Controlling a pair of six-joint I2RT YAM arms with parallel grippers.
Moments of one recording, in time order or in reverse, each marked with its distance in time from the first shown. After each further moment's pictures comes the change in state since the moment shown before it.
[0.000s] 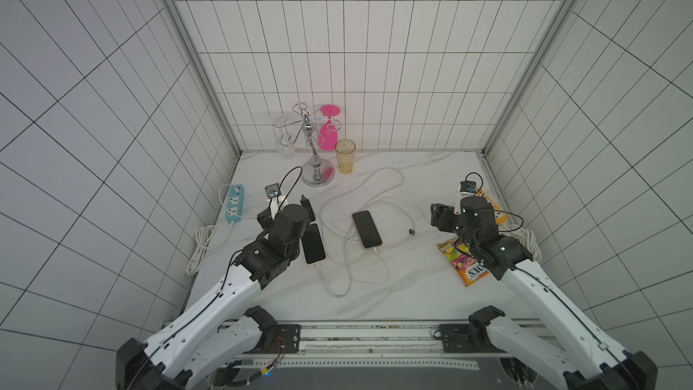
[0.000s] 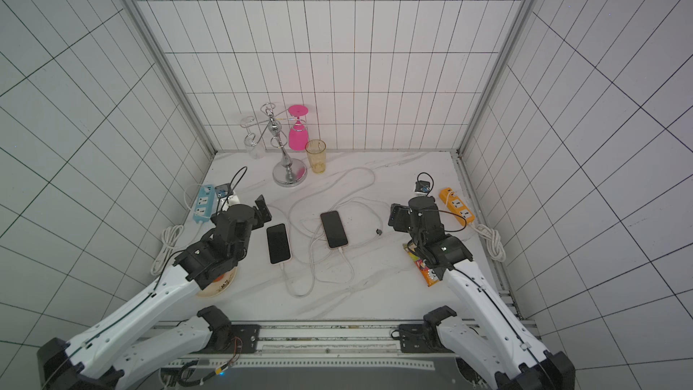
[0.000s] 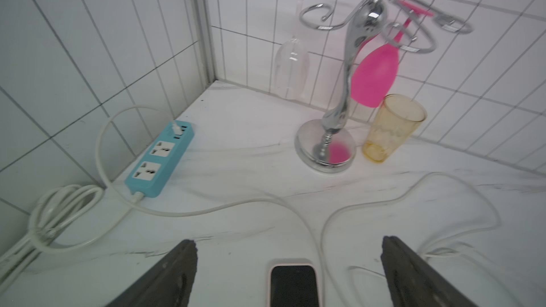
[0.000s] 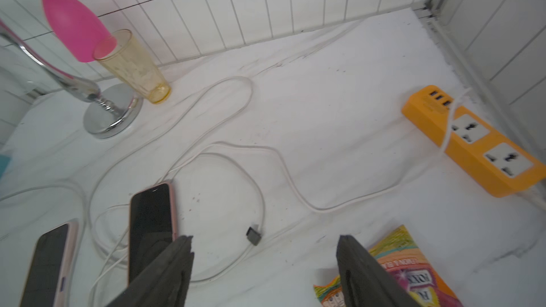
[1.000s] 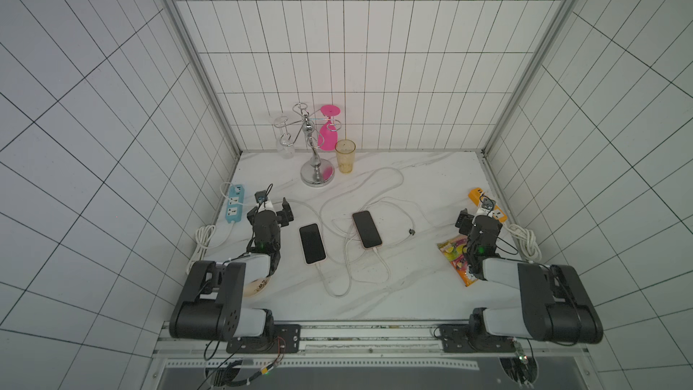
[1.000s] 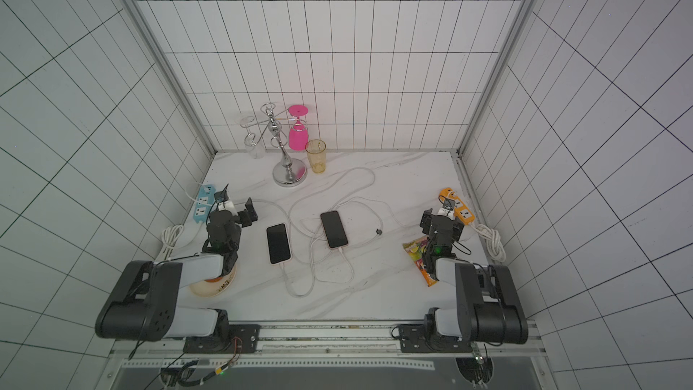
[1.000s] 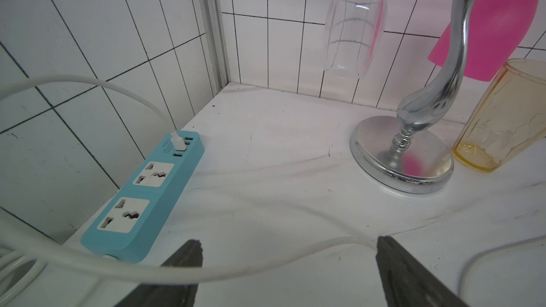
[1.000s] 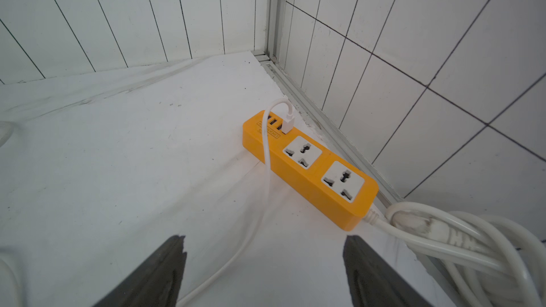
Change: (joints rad) left arm 0.536 0.599 -0.349 1.261 0.510 0.374; right arm -0.427 0.567 -0.457 1.285 0.063 -0.296
